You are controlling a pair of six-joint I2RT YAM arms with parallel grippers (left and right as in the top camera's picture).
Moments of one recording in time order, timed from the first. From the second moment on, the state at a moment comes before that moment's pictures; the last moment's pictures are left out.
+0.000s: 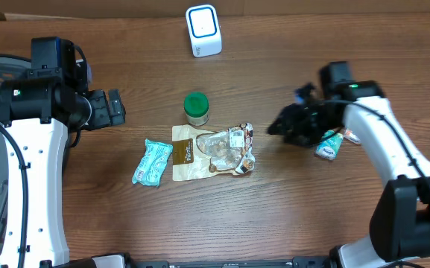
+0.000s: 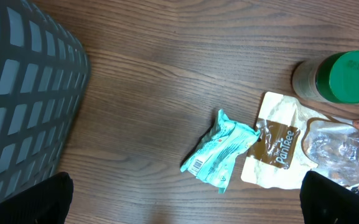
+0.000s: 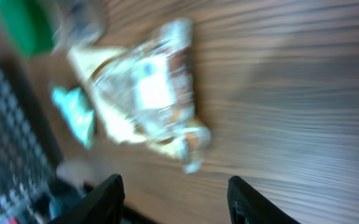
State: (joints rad) left arm 0.07 1.50 1.63 -1.36 -0.03 -0.18; right arm 0.13 1.71 1.27 -1.02 -0.62 0.32
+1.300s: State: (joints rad) left arm 0.07 1.50 1.63 -1.36 -0.03 -0.18; right arm 0.77 1.56 0.66 -0.05 -0.15 1.55
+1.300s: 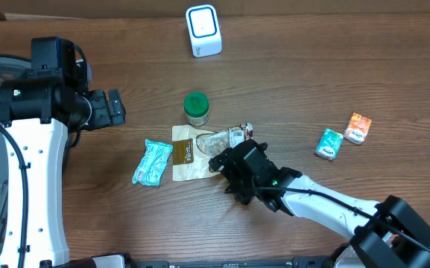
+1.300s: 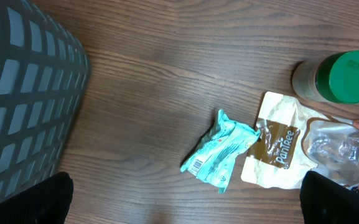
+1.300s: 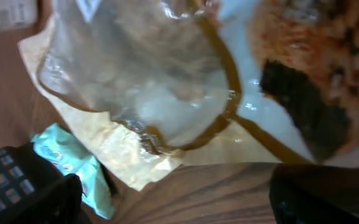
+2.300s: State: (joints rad) left arm 0.07 1.50 1.63 -1.36 -0.03 -0.18; right arm 0.77 1.56 0.66 -0.05 -0.15 1.59
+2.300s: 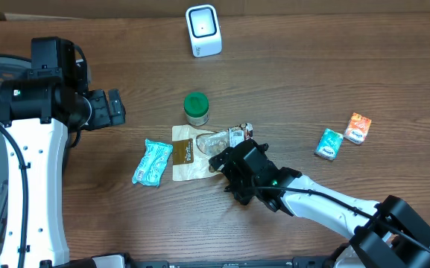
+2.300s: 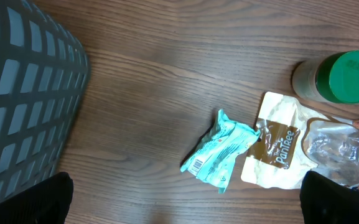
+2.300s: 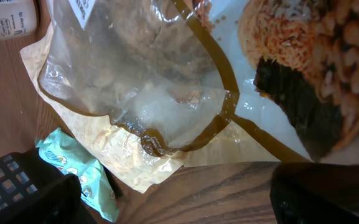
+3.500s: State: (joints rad) left arm 0.07 1.50 1.63 -1.36 -0.03 -0.18; right arm 0.78 1.57 0.66 -0.02 -0.01 1.59
